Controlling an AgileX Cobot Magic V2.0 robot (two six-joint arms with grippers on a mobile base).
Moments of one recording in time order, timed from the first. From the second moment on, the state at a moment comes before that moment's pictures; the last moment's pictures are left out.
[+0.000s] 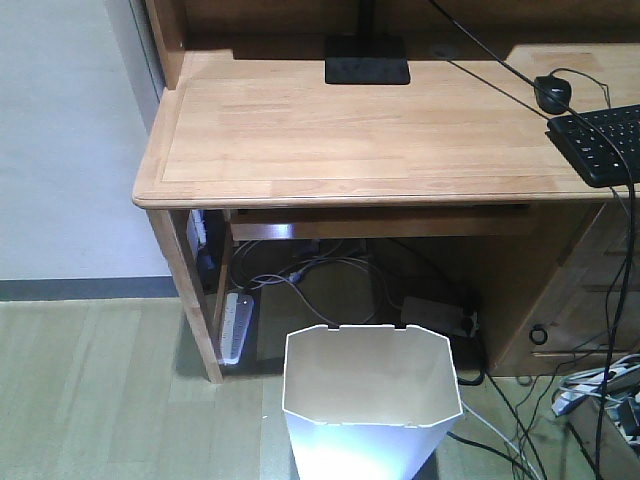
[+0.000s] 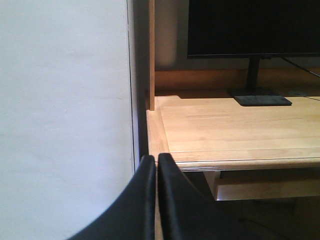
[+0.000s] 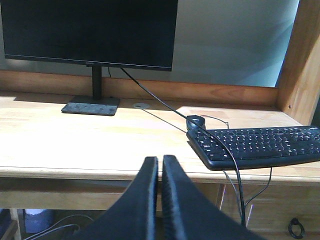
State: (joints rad) left arm 0.02 -0.02 0.03 -0.31 0.12 0.26; right arm -0.06 -0.01 0.03 -0.10 0.09 0.01
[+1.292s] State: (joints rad) left arm 0.02 -0.02 0.03 -0.31 0.12 0.26; right arm -0.06 0.01 -0.06 -0.08 0.02 0.03
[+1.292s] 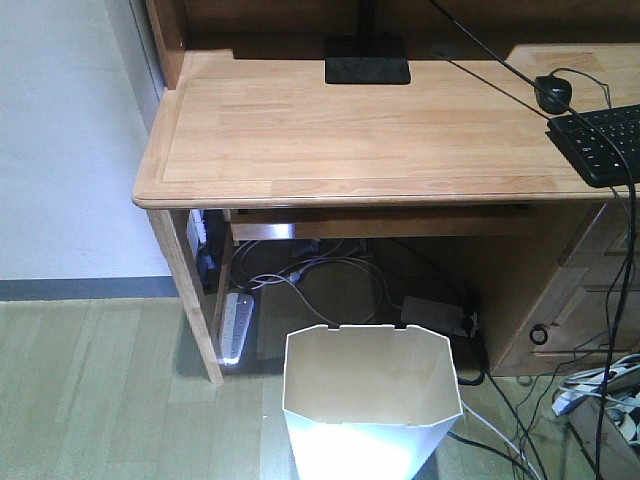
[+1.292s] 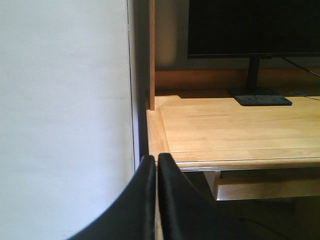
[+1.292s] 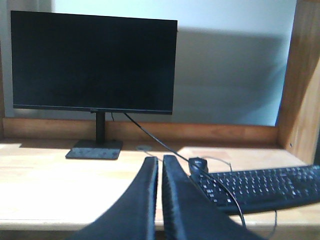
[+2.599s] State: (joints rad) left arm 0.02 -0.02 0.03 -0.31 0.12 0.26; right arm -0.06 0.58 -0.49 -0.07 0.56 0.01
